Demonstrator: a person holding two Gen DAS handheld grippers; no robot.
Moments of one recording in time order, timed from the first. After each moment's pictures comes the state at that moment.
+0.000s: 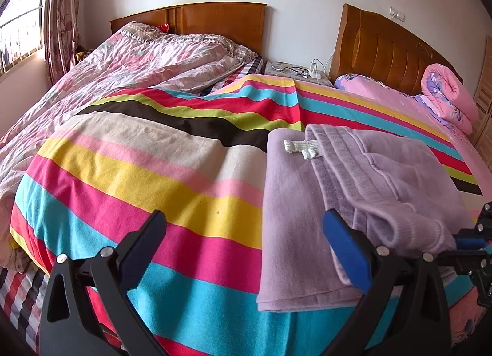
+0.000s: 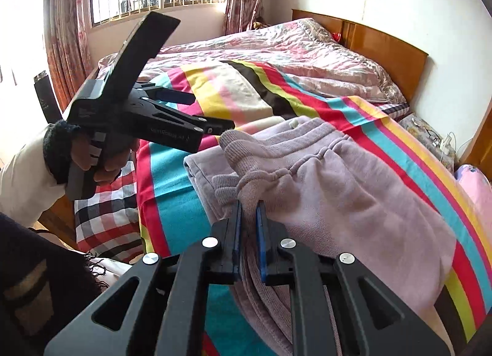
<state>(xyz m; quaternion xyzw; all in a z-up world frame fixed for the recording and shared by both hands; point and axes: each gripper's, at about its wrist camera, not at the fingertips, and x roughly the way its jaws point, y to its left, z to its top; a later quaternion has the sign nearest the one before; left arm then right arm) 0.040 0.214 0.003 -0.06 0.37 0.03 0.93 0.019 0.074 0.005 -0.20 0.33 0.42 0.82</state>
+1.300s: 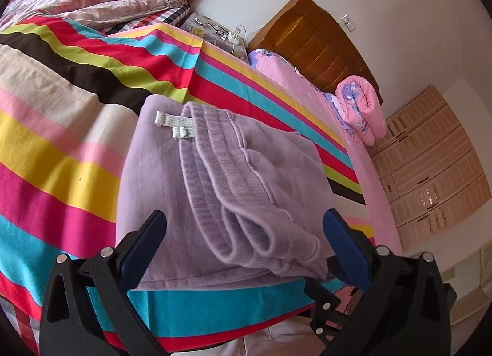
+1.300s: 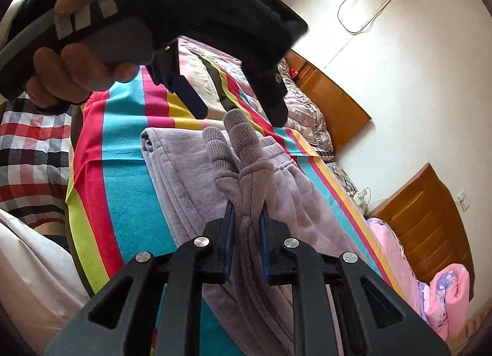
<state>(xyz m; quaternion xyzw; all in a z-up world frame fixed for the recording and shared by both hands) 0.081 0.182 0.018 -0.24 0.47 -0.21 0.83 -0.030 0.093 -0.028 -0.39 0.19 0.26 0.86</state>
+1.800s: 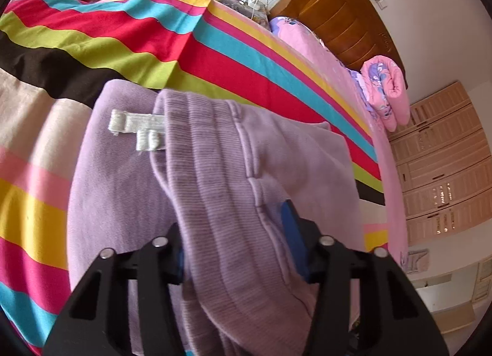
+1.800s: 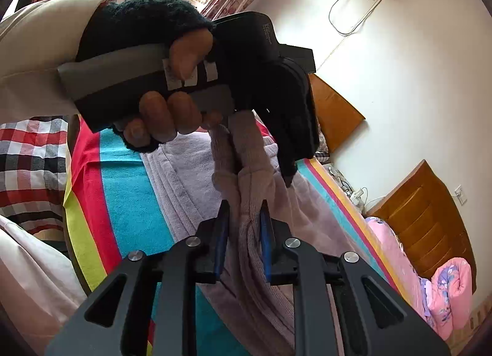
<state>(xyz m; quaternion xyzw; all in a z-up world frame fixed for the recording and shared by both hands) 0.163 0.146 -0.019 -0.24 0.54 -0.18 0.79 -0.032 0.084 -0.031 -0.37 0.18 0.26 0.87</state>
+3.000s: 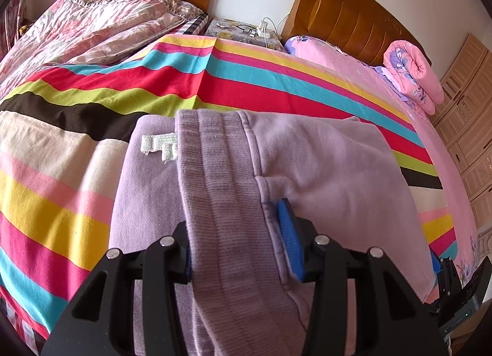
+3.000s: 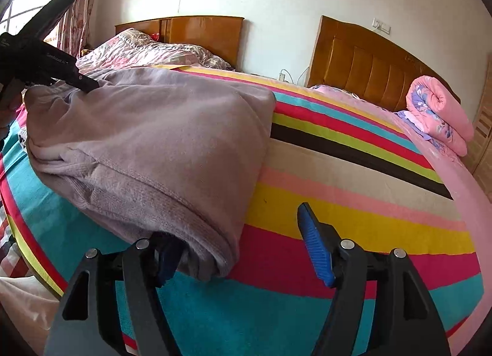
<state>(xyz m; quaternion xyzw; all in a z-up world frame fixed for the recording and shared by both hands) 0.127 0.117 -0.007 -0.09 0.47 -0.10 0.88 -0.007 -0.095 -0.084 -0.10 0.31 0.03 0.94</state>
